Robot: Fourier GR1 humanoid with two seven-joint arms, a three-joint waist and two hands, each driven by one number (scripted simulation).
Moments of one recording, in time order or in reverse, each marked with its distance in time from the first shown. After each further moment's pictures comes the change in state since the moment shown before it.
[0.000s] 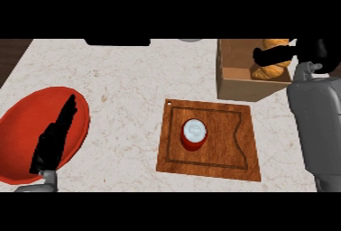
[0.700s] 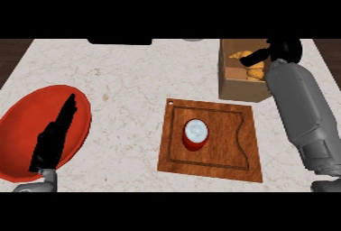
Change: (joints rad) left arm -0.011 -0.001 0.014 0.019 0.003 -0.018 -0.016; right arm -0.201 0.016 -0.135 0.694 -0.028 -0.275 -0.199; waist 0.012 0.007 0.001
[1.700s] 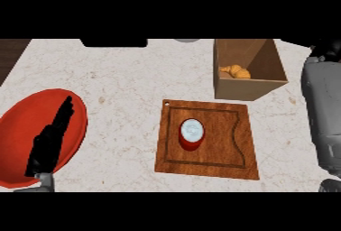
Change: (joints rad) left arm 0.031 -0.005 0.007 -0.043 -0.007 0.002 0.028; right arm 0.019 -0.042 -0.327 -0.056 -0.374 -0.376 -0.401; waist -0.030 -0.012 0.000
